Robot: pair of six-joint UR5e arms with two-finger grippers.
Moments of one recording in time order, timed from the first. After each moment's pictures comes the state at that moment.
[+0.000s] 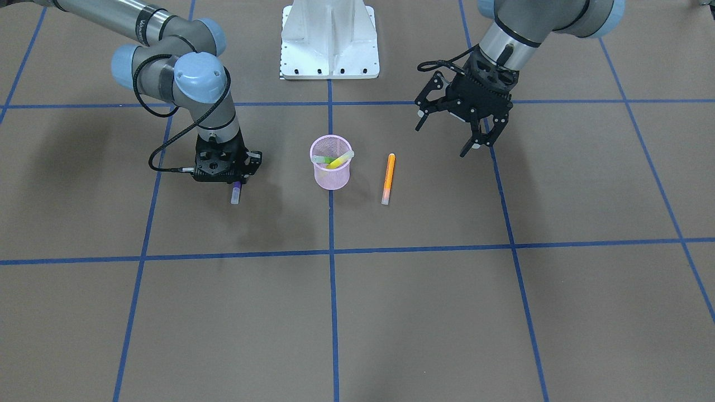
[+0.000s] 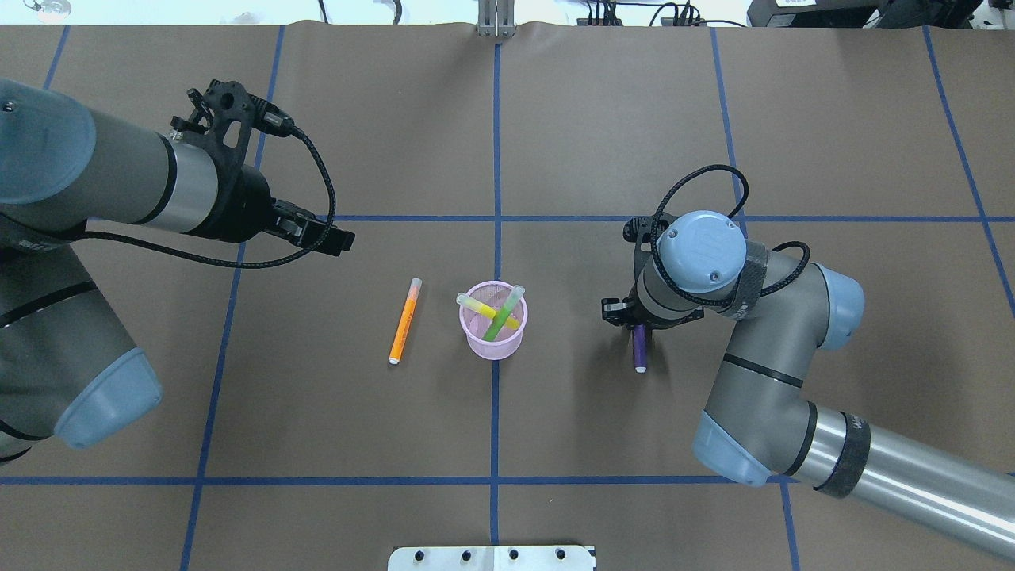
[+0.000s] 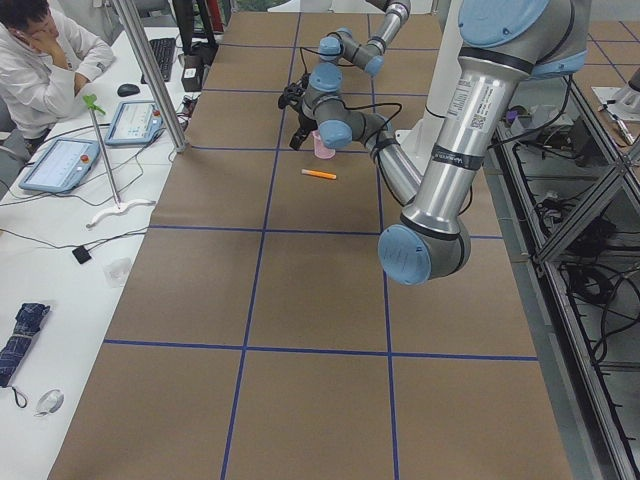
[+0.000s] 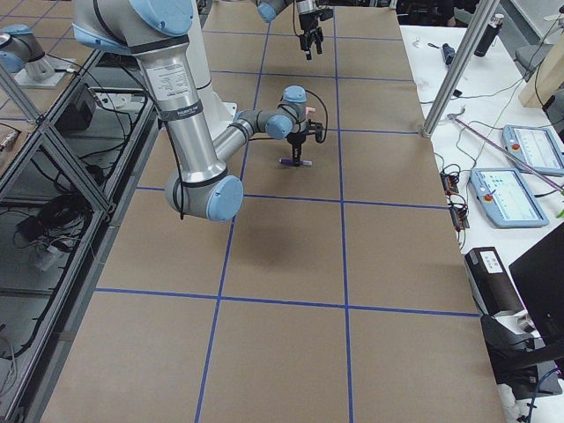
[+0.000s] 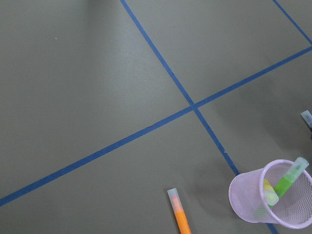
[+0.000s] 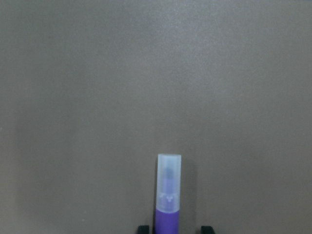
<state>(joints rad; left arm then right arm) -0.74 -1.93 -2.00 -1.92 -1.97 -0.73 0.53 -1.14 1.71 -1.46 1.84 1.19</state>
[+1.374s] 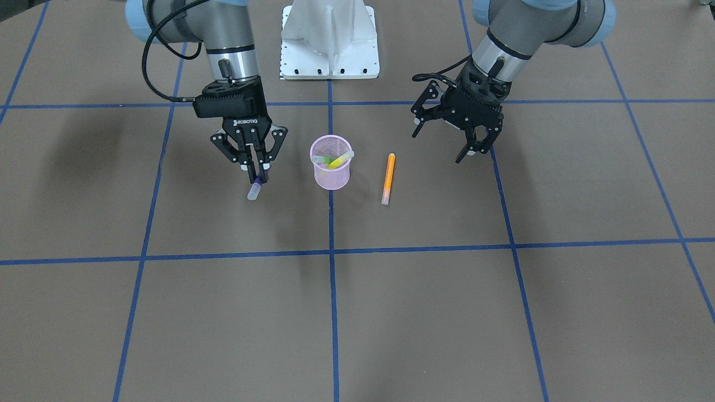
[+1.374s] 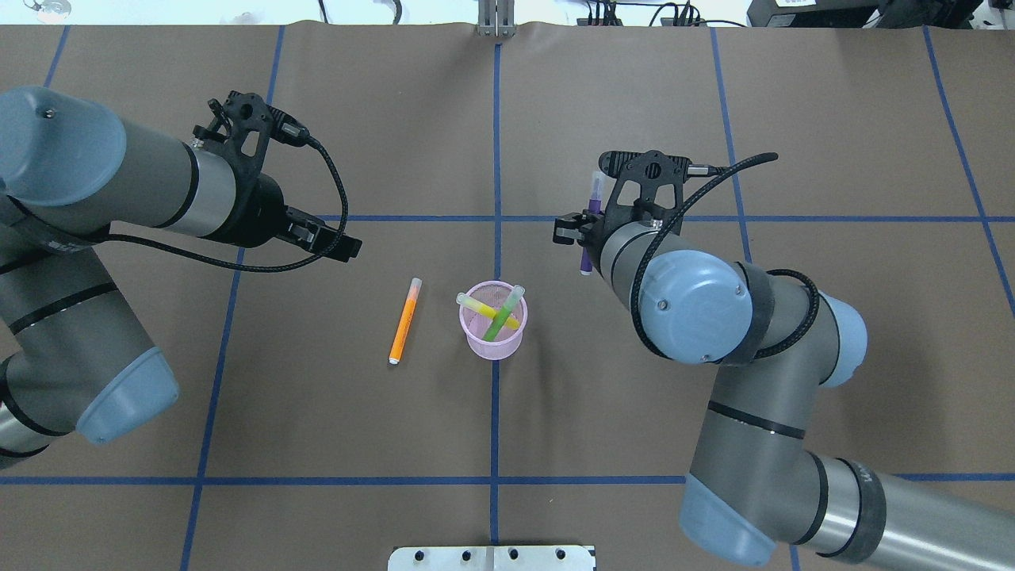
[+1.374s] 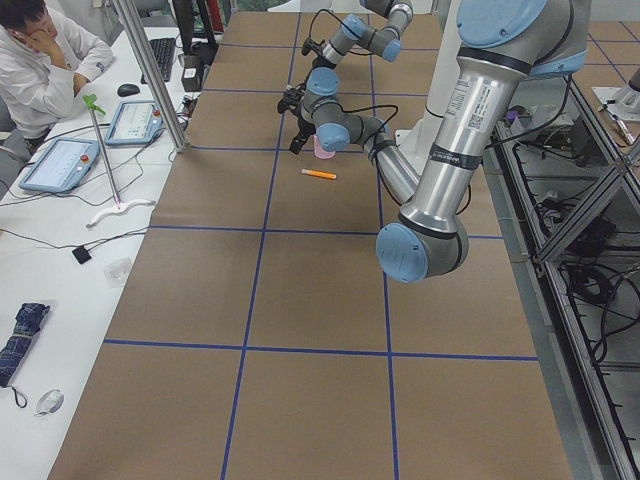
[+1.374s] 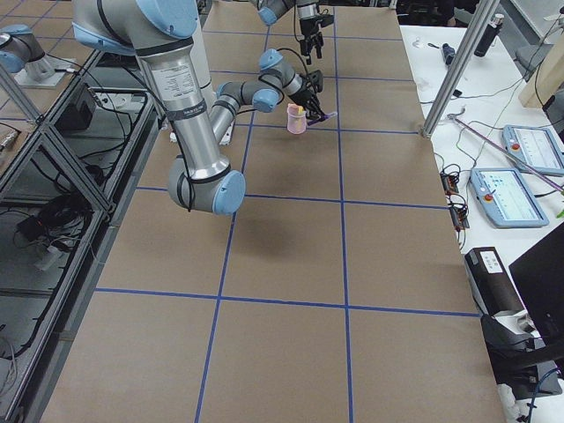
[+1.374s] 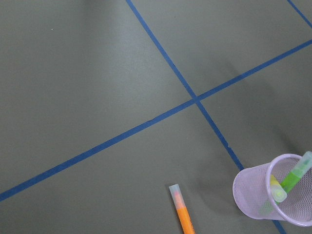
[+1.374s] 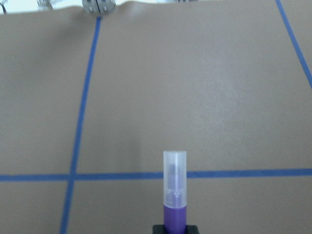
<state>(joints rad) -0.72 -1.95 -1.95 -1.93 -1.98 -0.72 0.41 -1.07 1.93 -1.38 1.14 1.34</state>
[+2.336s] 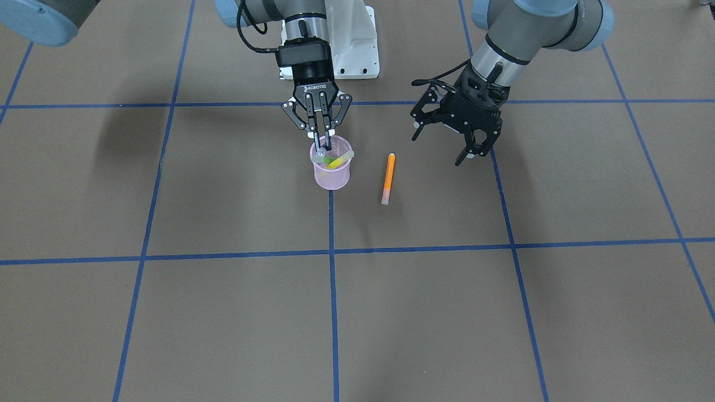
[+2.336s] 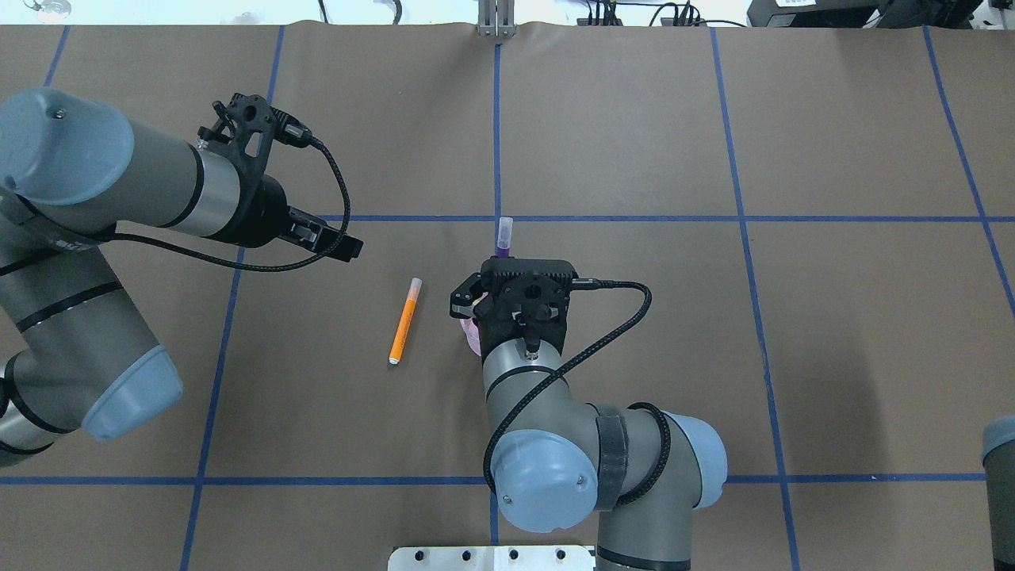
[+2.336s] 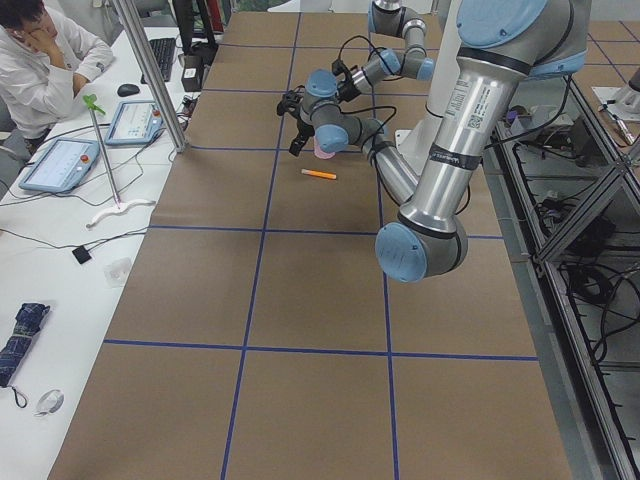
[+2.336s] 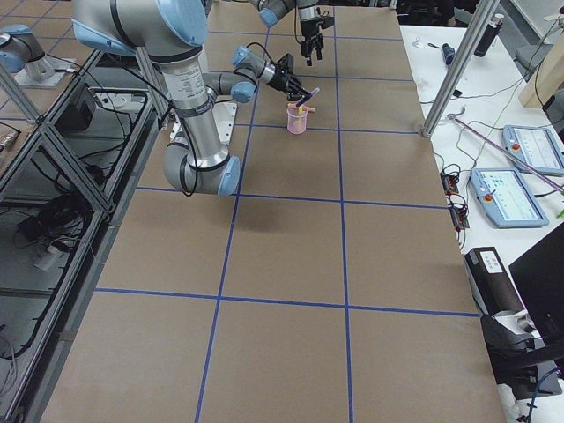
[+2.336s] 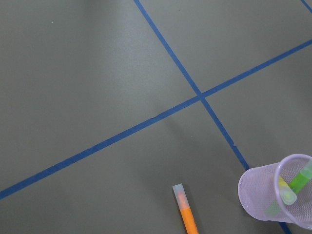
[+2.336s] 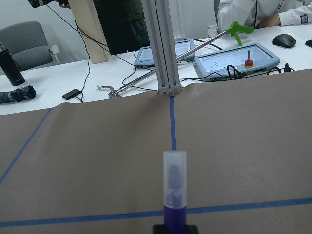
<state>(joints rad) -0.72 -1.95 -1.94 -1.93 -1.98 -0.73 0.17 -0.95 1.80 -1.37 0.76 1.39</state>
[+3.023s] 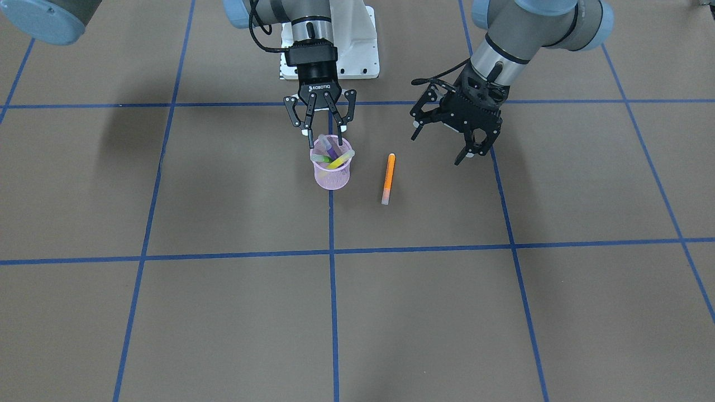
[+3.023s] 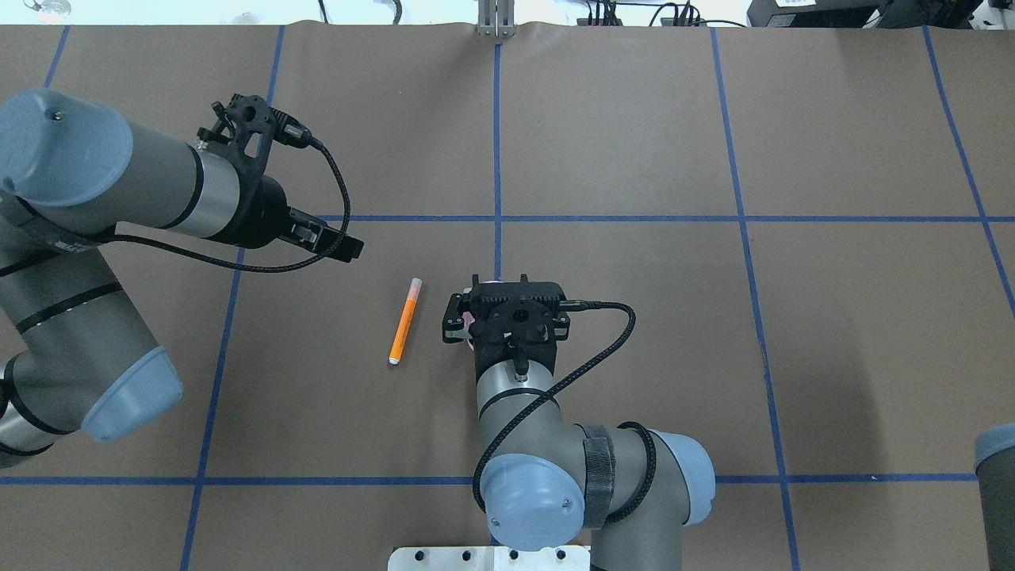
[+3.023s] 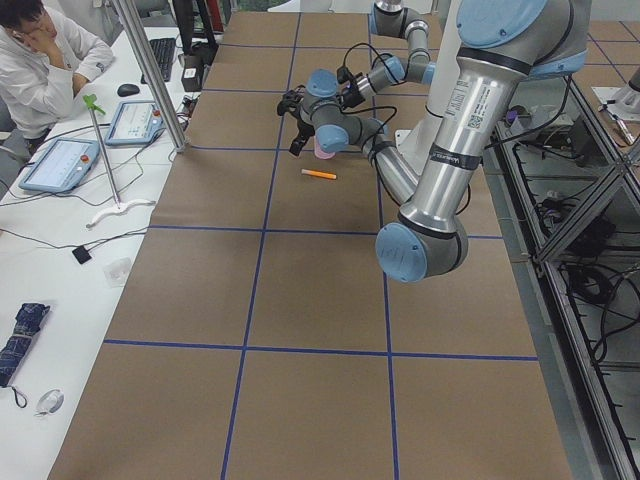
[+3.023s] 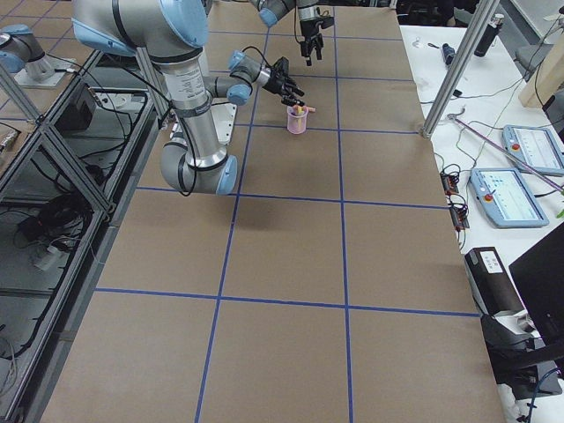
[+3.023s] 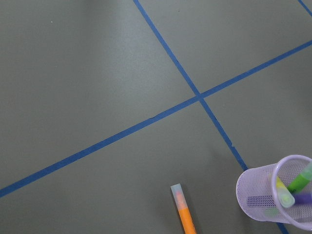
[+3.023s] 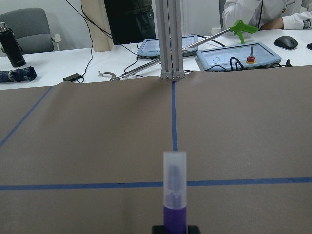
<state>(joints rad) -0.72 -1.95 -1.95 -1.93 -1.98 -0.73 0.15 -0.94 1.78 -1.38 0.75 1.38</state>
